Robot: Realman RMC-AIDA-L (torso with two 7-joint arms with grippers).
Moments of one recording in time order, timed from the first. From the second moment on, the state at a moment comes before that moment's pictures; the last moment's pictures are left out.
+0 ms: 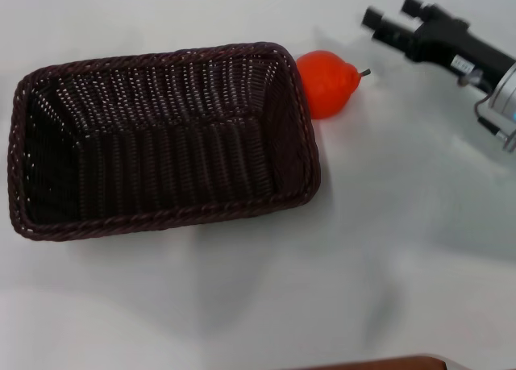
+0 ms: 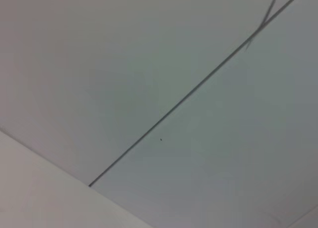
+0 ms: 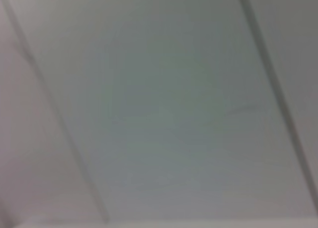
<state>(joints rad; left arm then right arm) -0.23 -2.14 -2.83 -1.04 1.84 -1.50 1.00 0.42 2.08 2.18 0.41 -1.20 1.12 1.15</state>
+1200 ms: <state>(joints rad) -0.25 -2.13 -2.84 -0.97 1.82 -1.49 1.05 0.49 2.08 2.04 0.48 -1.47 0.96 1.43</state>
